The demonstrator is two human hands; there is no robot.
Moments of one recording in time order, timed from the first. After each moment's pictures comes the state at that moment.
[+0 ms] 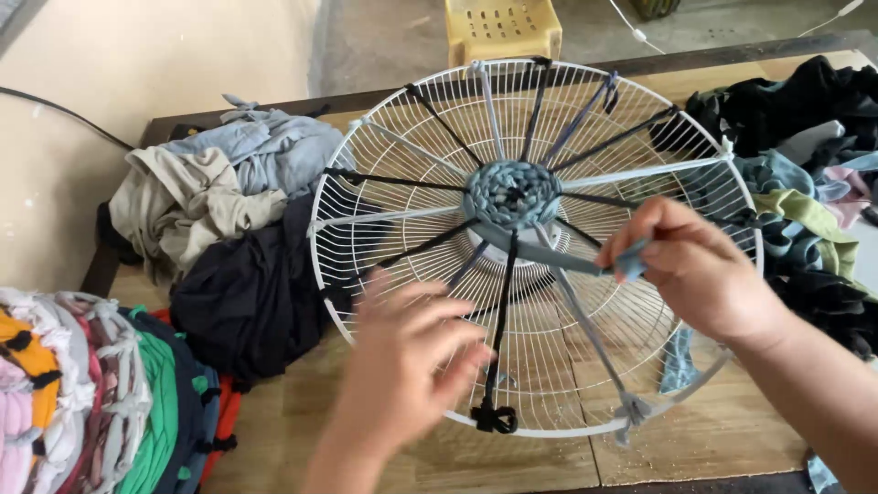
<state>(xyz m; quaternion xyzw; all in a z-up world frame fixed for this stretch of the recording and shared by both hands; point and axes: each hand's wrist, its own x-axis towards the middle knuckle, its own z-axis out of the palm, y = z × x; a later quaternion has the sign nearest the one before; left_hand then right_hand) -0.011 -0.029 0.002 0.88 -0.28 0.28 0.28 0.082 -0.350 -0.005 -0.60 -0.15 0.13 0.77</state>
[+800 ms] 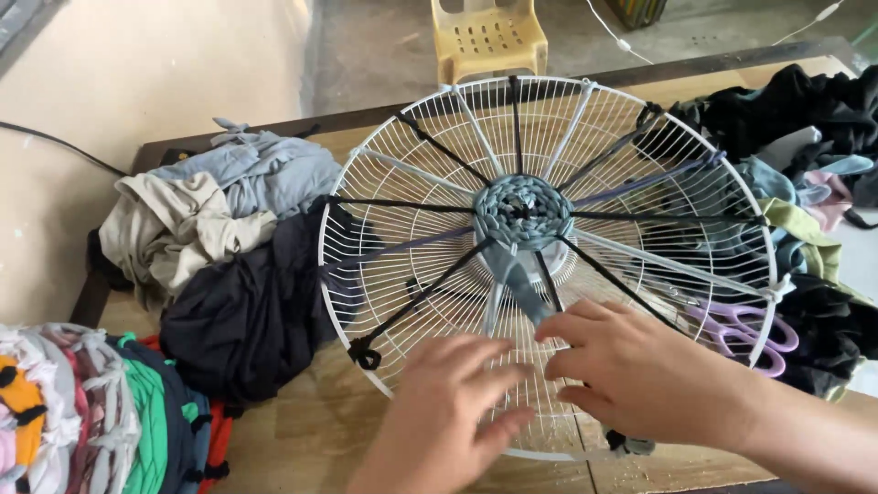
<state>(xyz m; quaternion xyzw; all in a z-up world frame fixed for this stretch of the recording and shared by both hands) -0.028 -0.061 -0.007 0.89 -0.32 0.10 0.30 0.028 -0.303 0.026 -0.84 -0.51 -0.09 0.16</state>
